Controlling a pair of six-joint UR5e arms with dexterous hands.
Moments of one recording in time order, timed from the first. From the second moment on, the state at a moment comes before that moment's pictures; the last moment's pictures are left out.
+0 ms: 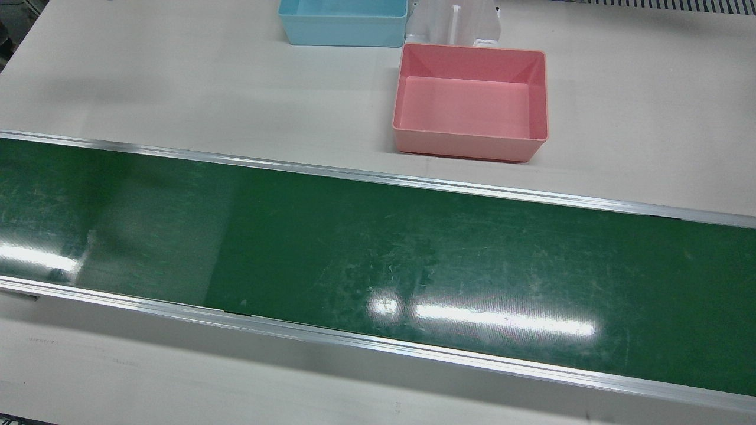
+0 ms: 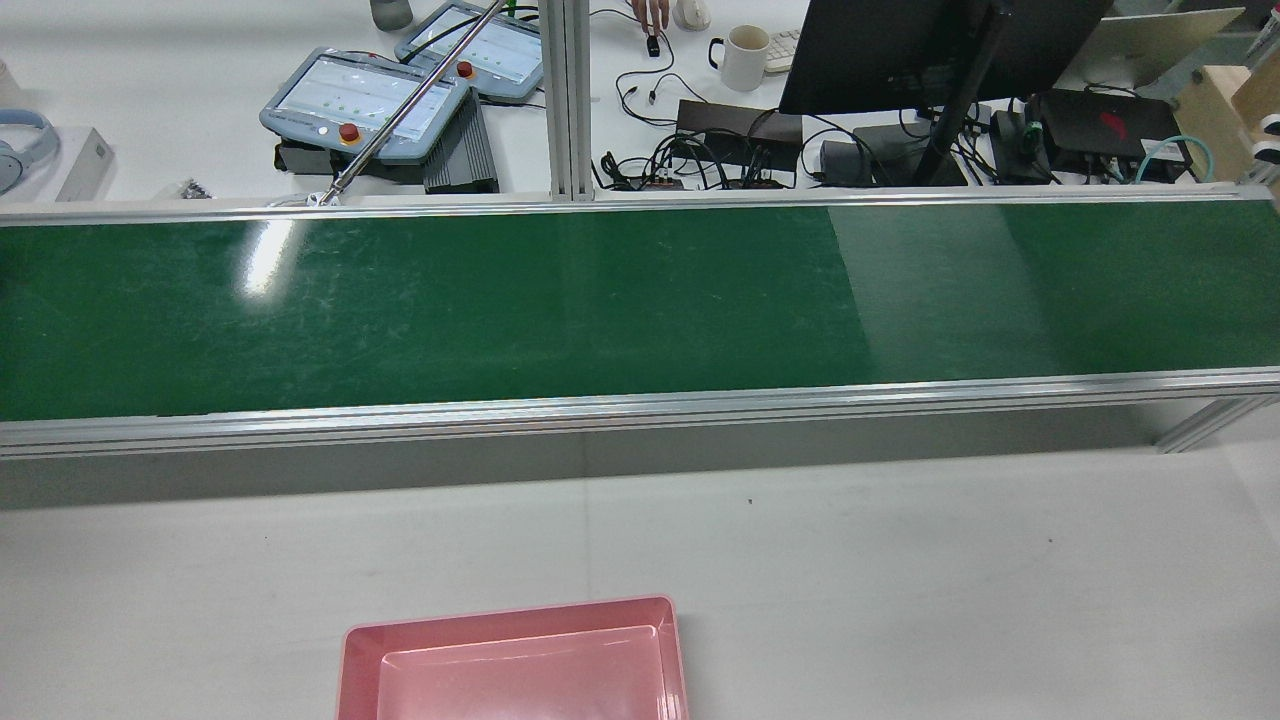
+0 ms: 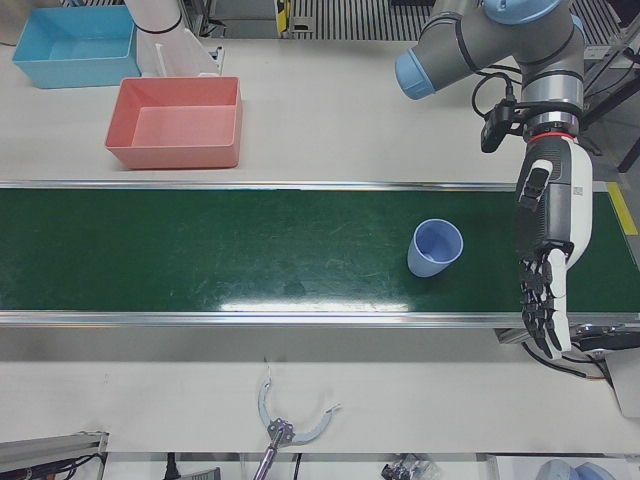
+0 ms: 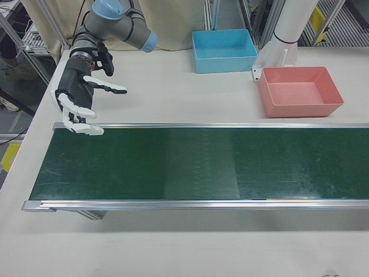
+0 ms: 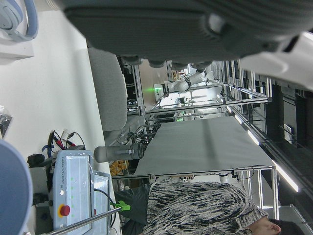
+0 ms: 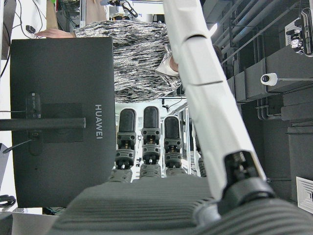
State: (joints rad) left arm -1.48 -1.79 -1.73 0.37 1.72 0.13; right arm 1.31 -1.79 1.94 -3.14 -1.30 0.01
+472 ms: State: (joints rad) left arm -1.48 -1.79 -1.74 0.38 1.72 0.13; right arm 1.31 -1.79 1.95 -3.14 -1.30 0.00
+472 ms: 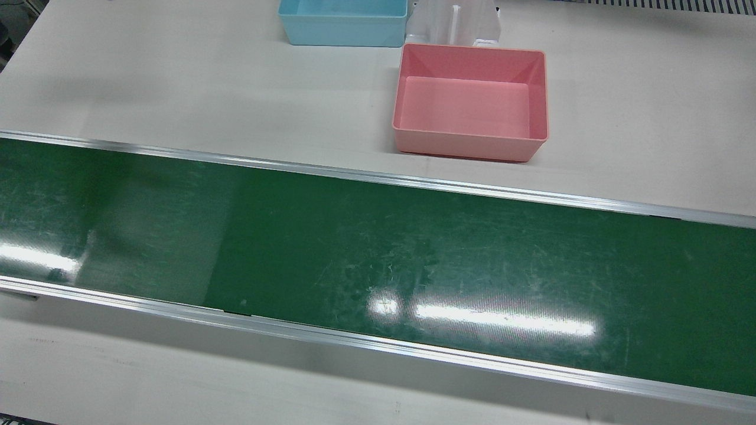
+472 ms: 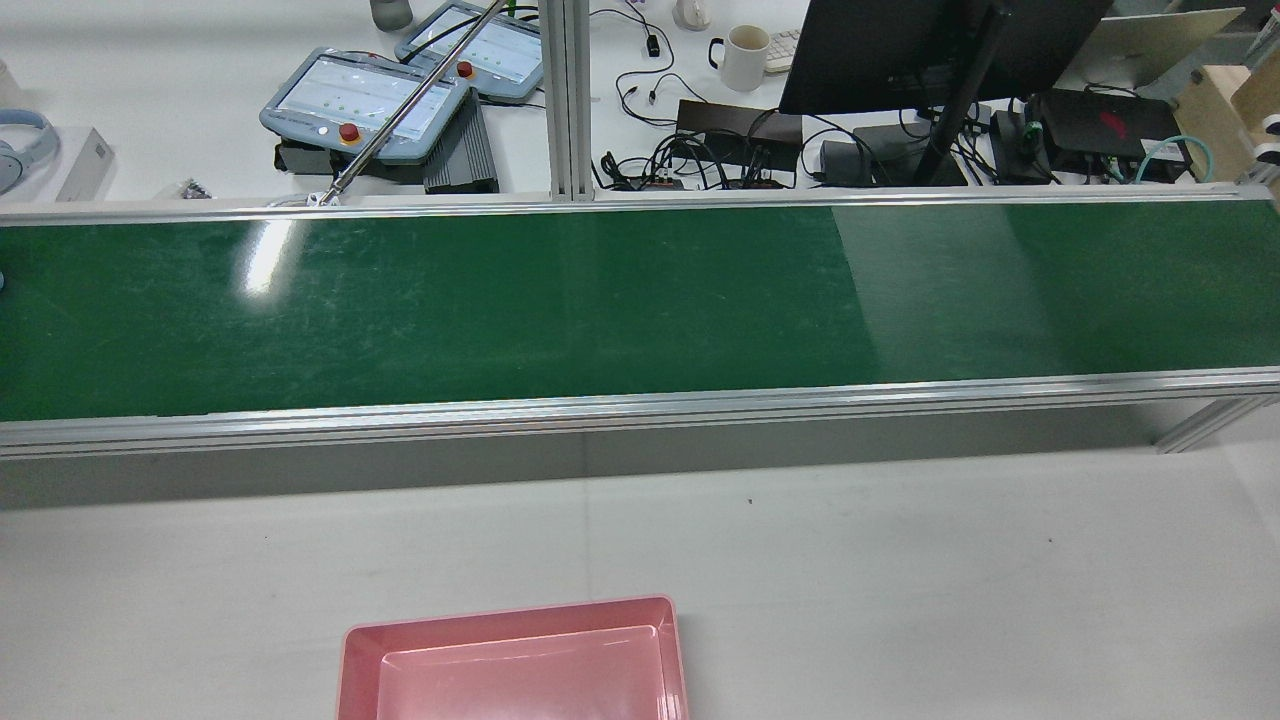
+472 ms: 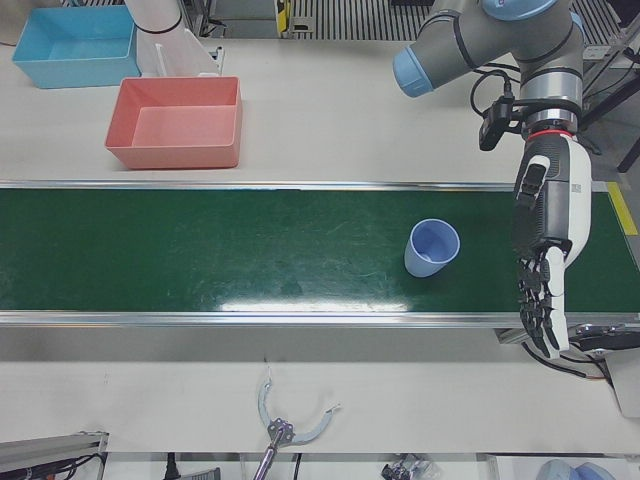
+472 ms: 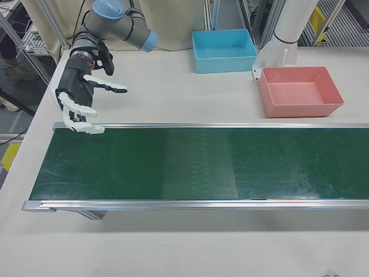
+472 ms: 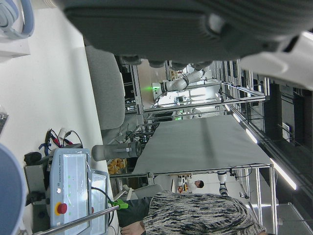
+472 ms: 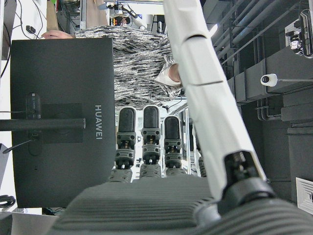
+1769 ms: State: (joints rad) left arm -1.48 -1.79 -1.76 0.39 1.71 0.13; right arm 1.31 -1.79 1.95 -3.14 -1.29 0.00
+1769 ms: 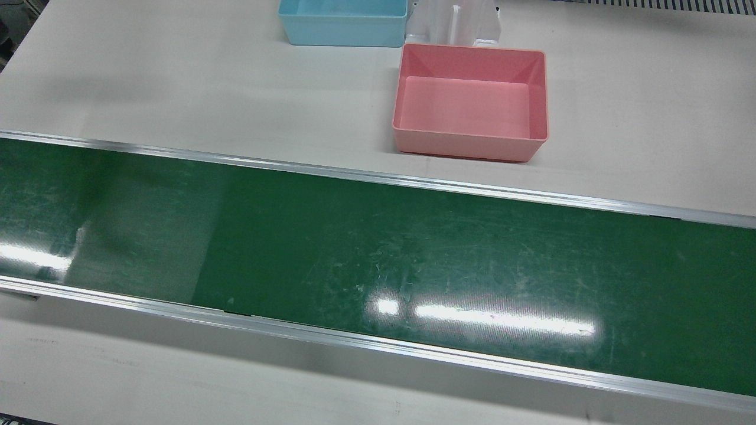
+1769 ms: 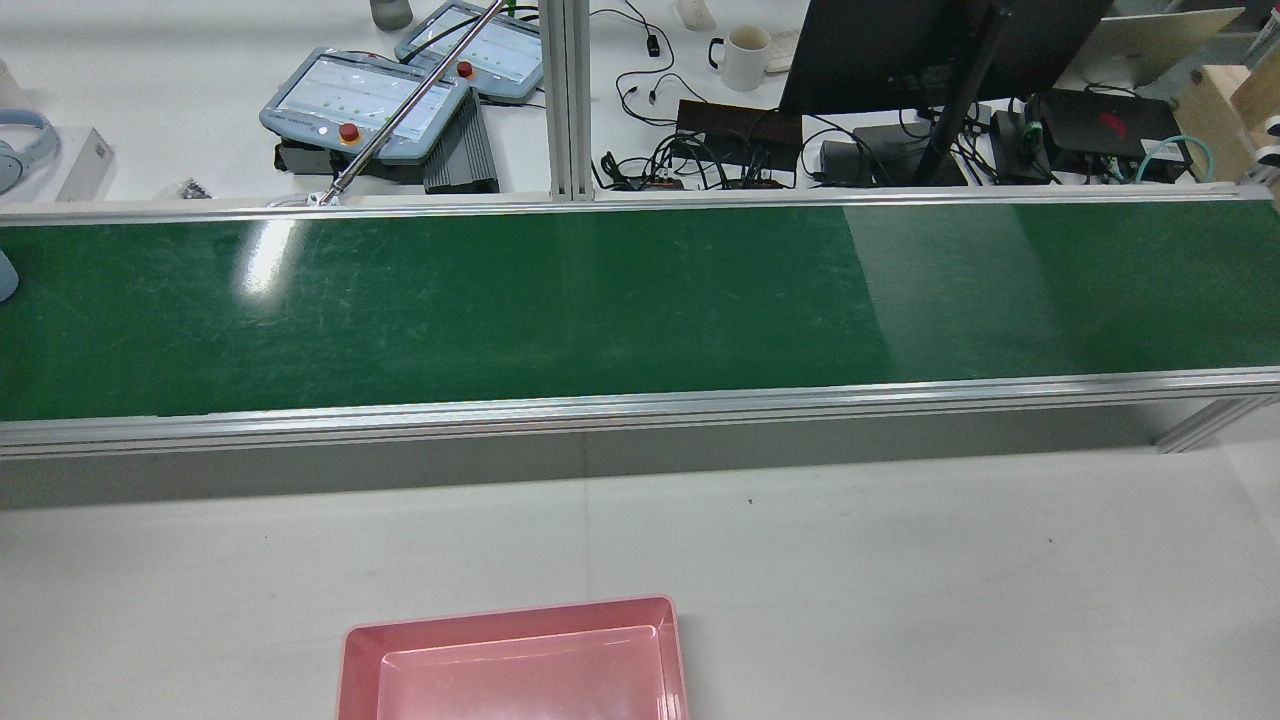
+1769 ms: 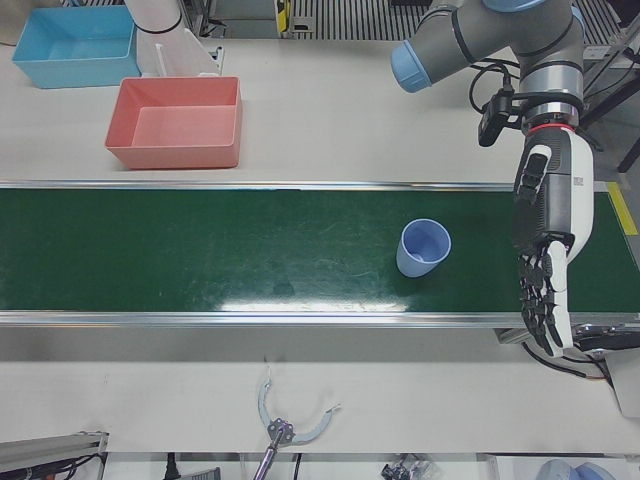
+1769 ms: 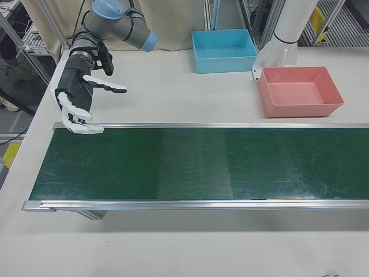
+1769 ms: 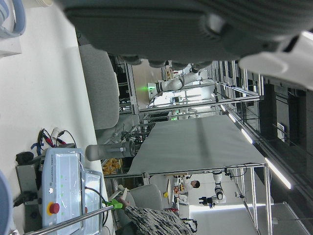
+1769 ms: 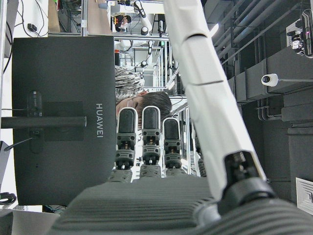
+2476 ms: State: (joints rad) left arm -1.48 -1.79 -1.77 0.39 1.71 0.13; right arm 1.31 -1.80 1.94 -3.12 -1.30 0.00
